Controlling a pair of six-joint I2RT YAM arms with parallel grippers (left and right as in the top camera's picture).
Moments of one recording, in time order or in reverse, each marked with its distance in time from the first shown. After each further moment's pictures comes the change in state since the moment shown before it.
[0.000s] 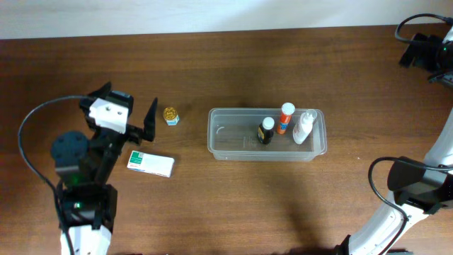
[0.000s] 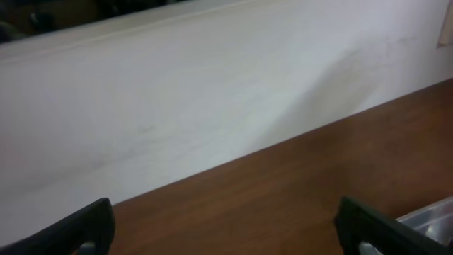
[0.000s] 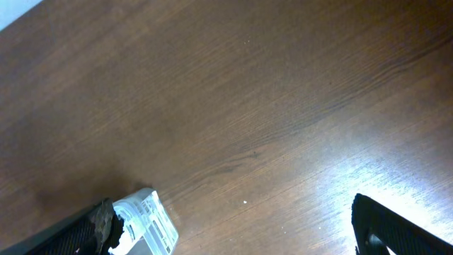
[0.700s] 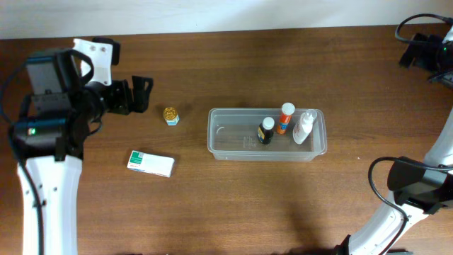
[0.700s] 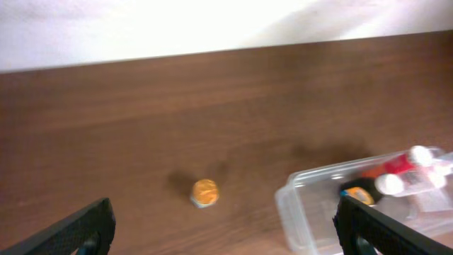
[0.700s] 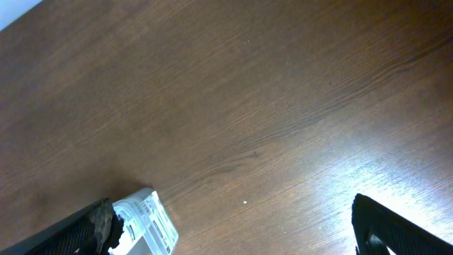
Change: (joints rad) left arm 0.002 0.432 0.808 -0.978 -0.002 -0.169; right arm 0.000 0.000 0.000 0.000 0.000 0.000
